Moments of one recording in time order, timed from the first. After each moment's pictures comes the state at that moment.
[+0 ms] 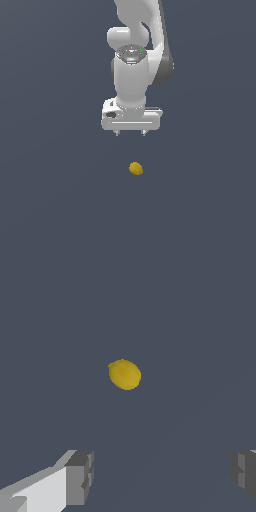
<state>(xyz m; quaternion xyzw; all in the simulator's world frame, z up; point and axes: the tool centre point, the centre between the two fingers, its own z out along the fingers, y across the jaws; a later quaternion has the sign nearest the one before) 0.007 0.010 0.200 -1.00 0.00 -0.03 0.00</state>
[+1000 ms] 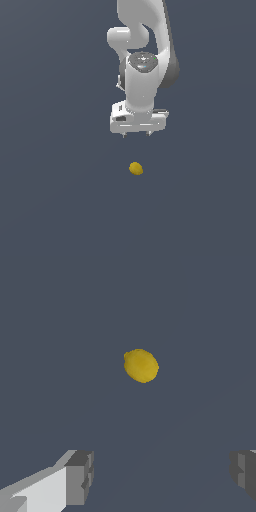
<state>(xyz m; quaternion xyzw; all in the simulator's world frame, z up) 0.000 0.035 0.184 -1.00 -0.03 -0.01 0.00</state>
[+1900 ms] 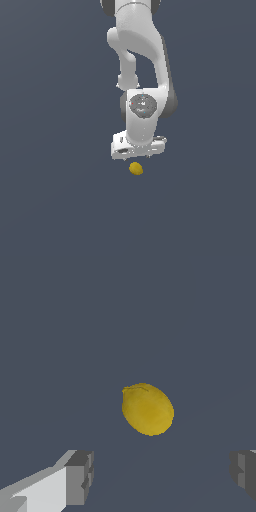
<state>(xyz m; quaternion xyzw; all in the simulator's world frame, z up) 0.062 0.037 0.109 -1.00 -0.07 0.00 0.00</state>
